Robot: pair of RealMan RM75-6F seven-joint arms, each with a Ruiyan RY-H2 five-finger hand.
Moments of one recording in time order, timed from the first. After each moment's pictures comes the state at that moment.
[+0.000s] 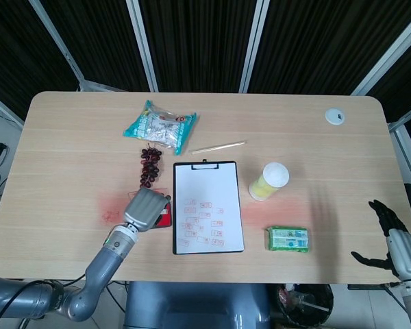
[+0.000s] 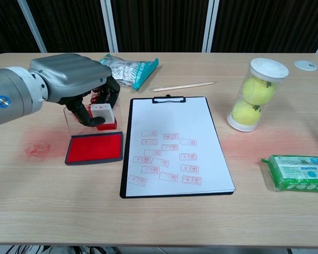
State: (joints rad) left arm -0.85 -1.54 -0.09 -1.86 0.84 1.17 0.98; right arm 0.08 -1.01 0.05 -1.71 -1.42 1.34 0.31
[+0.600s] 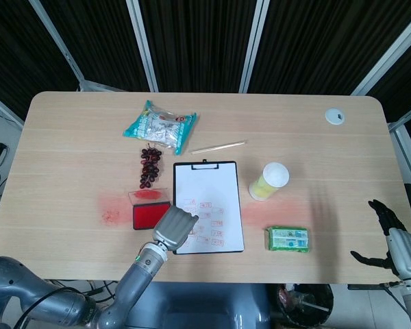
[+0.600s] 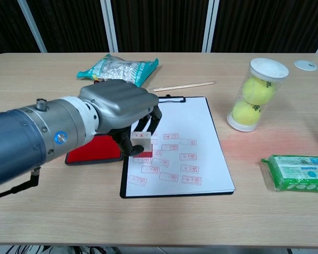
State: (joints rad) left arm -0.94 -1.76 -0.11 -1.88 0.71 1.26 1.16; right arm 0.08 -1.00 0.05 -1.72 -1.41 1.32 0.34
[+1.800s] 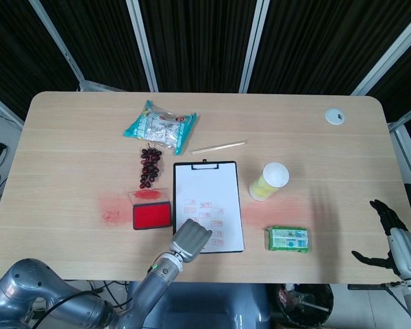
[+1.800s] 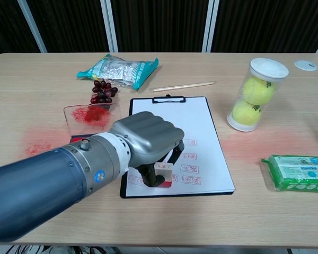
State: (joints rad) left arm -0.99 -1.90 -0.09 -1.76 0.66 1.21 1.16; right arm 0.08 -1.00 0.05 -1.71 -1.41 1.32 0.35
